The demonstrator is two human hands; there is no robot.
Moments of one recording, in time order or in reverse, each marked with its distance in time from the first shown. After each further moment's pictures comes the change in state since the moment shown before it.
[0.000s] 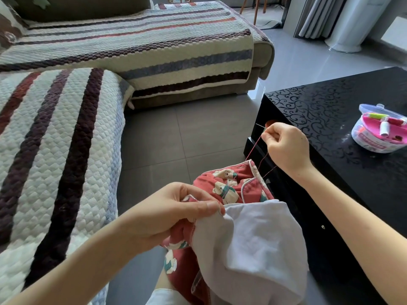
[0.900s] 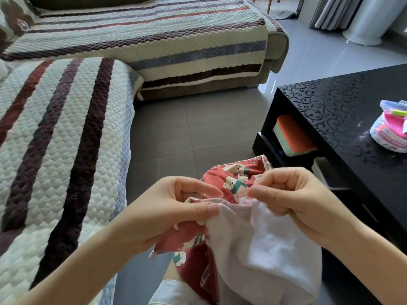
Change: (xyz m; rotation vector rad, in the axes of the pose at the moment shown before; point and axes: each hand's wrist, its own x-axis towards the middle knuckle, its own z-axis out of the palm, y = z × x) left_hand -0.020 -0.003 -0.006 -0.053 0.146 0.046; right_hand -0.093 -0.064 -0.052 1.041 -0.777 0.210
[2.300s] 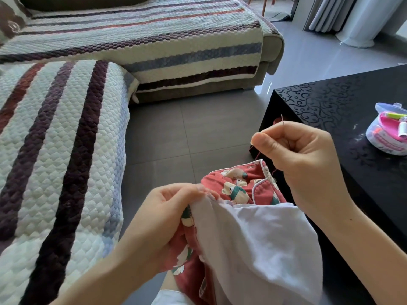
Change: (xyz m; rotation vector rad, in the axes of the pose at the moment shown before) left_hand 0.003 0.004 0.026 -0.345 0.284 0.060; right_hand 0.030 -0.036 0.012 -0.229 0.476 -0.397
